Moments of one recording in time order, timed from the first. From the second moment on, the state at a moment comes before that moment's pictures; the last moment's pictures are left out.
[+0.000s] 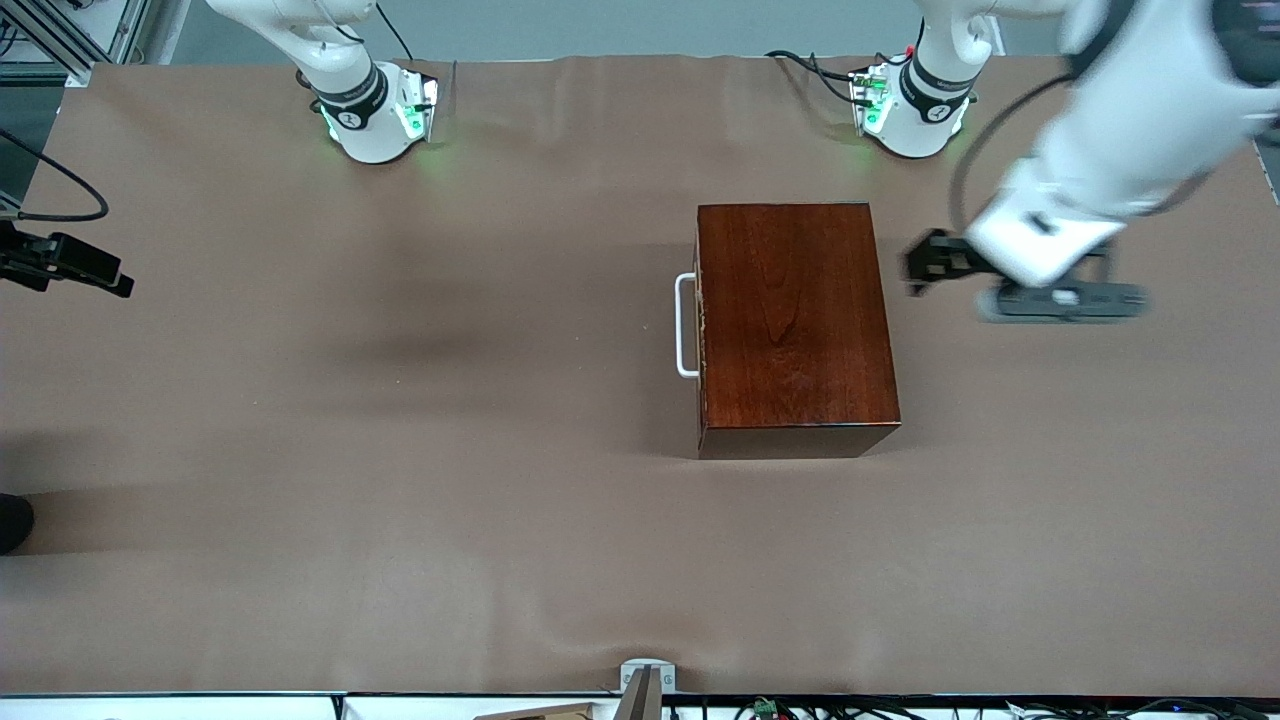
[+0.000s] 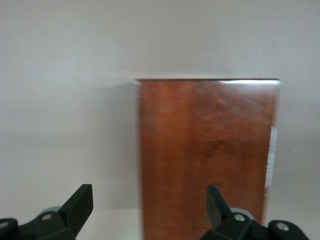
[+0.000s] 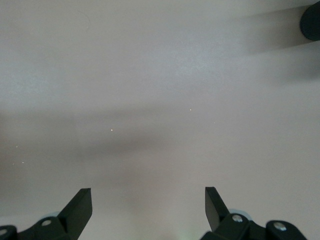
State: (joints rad) left arm -0.24 0.16 -0.18 -1.44 -0.01 1.58 -0.43; right arm -0.06 0.06 -0.05 -1.52 0.02 1.52 -0.01
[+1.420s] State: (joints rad) left arm -0.77 0.64 -0.11 -1.29 0.08 1.87 -1.06; right arm -0.06 0.06 -0.05 -1.52 0.02 1.52 -0.01
